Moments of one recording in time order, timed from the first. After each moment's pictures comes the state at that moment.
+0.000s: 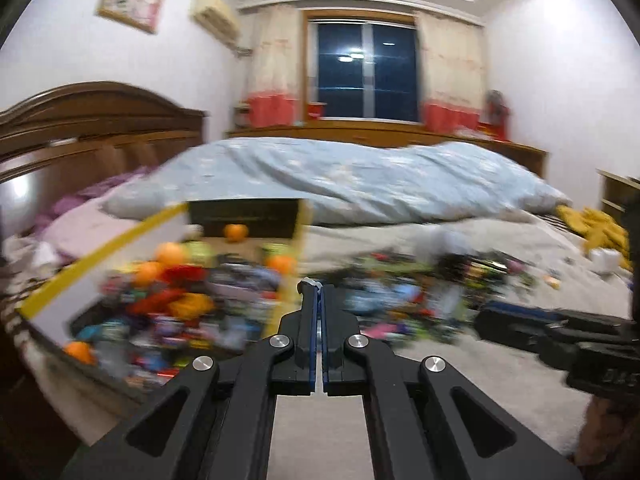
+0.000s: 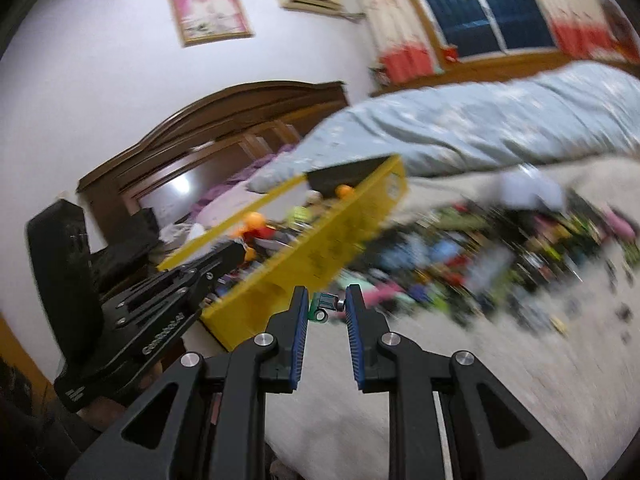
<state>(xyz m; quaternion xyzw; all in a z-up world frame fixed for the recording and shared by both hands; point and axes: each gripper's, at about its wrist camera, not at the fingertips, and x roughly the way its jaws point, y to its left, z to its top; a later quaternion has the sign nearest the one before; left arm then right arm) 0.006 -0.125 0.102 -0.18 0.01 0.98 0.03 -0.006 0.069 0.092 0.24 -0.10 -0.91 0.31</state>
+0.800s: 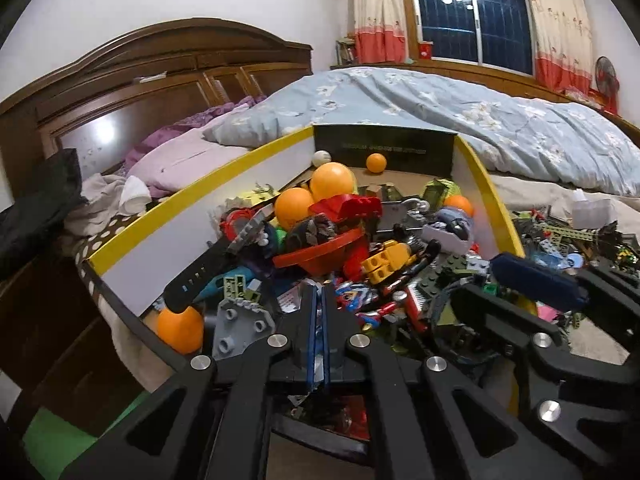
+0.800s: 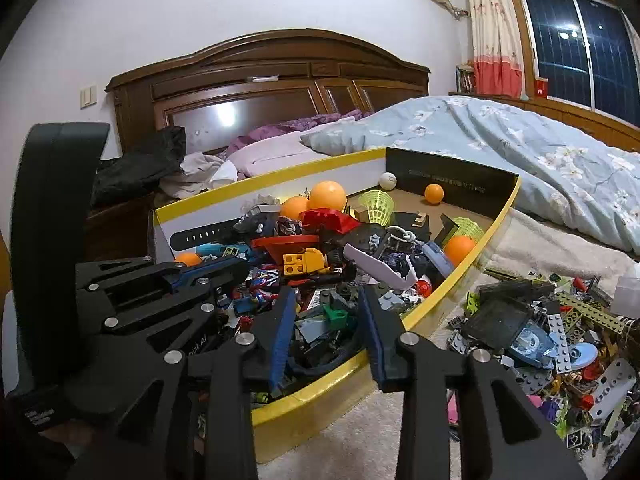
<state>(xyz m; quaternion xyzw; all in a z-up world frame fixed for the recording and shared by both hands) -0.048 -0.206 0.061 -0.30 0.00 0.94 -0.15 -0.073 -0.094 0.066 0.24 0.05 -0.89 0.37</state>
